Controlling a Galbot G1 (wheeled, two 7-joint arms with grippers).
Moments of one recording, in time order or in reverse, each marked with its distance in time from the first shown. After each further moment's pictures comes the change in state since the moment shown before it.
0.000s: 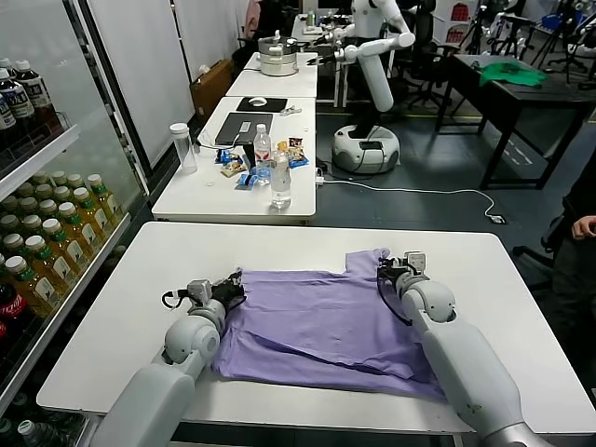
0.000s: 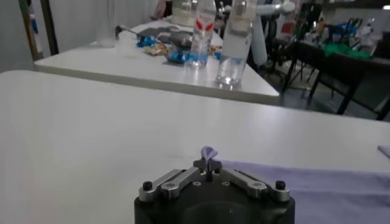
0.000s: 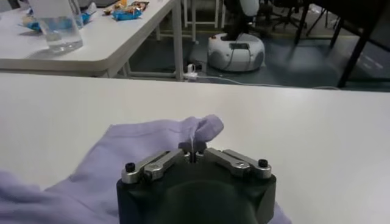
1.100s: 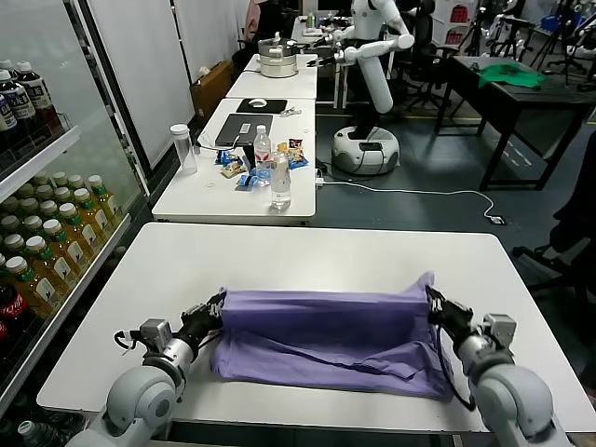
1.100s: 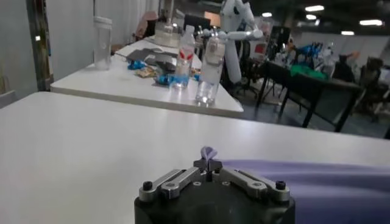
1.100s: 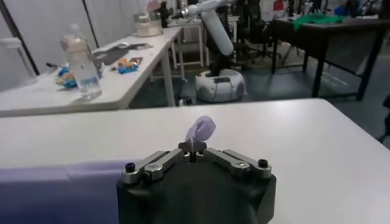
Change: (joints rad) left arm 0.353 0.169 -0.136 -0.408 -0.040 0.047 0.031; right arm -0.692 -0.080 0.424 0.753 0.045 -0.023 0.056
